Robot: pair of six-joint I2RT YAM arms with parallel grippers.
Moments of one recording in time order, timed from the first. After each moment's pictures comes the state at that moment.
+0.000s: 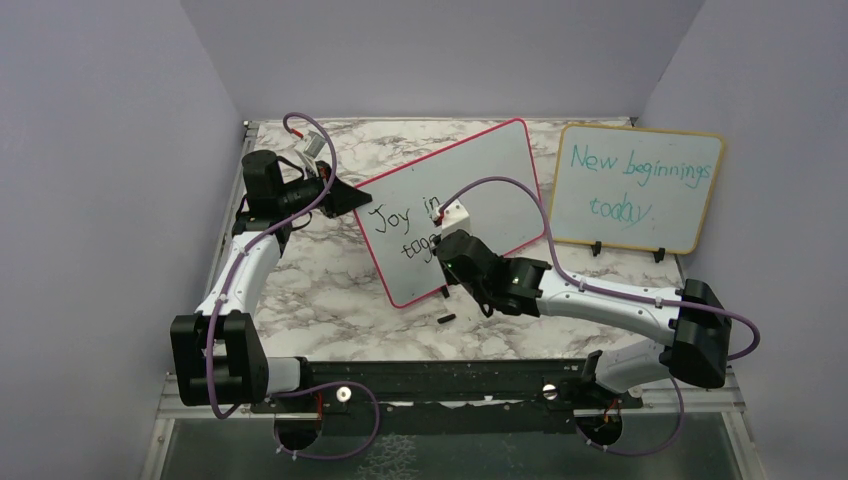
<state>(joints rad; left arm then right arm) 0.03 1.31 0.92 0.08 1.06 -0.29 1.11 1.39 1.02 -0.25 0.58 0.30</state>
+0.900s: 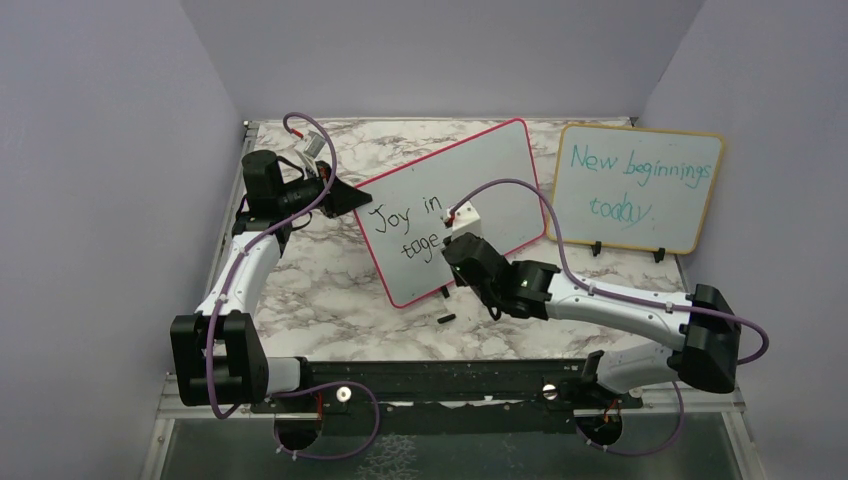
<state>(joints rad) 0.03 1.31 0.92 0.08 1.06 -0.29 1.11 1.35 0.98 -0.29 0.62 0.32</state>
